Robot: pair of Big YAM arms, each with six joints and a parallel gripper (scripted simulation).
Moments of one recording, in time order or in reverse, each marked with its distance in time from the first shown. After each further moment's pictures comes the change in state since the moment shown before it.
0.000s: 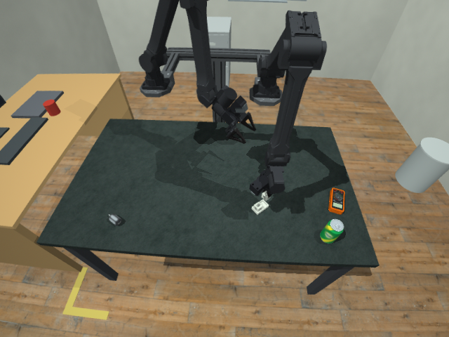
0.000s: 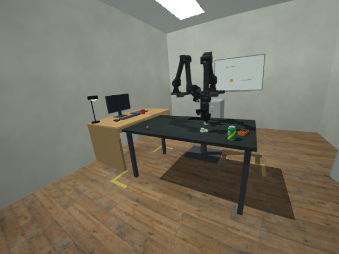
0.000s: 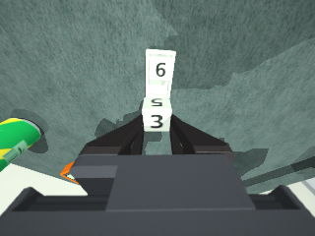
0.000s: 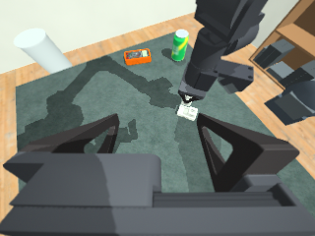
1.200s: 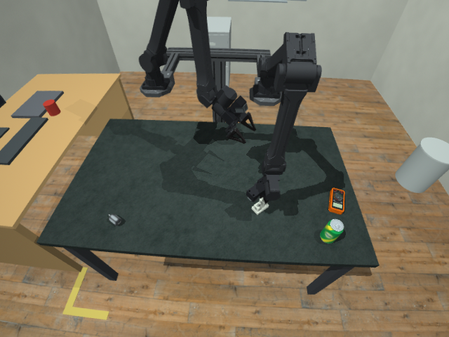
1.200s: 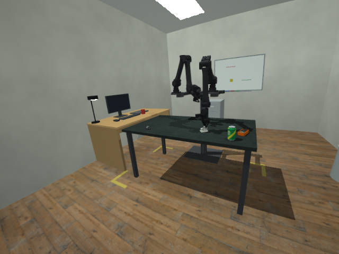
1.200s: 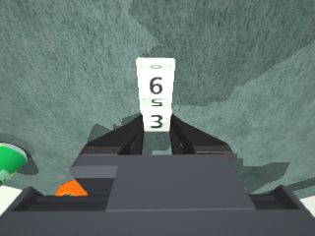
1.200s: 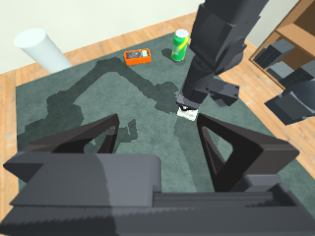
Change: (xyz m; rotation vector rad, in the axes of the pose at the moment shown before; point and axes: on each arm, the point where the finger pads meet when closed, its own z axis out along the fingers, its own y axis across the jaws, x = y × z) left arm -0.004 -0.004 0.050 0.004 0.003 0.053; right arm 0.000 0.000 0.000 0.000 0.000 0.000
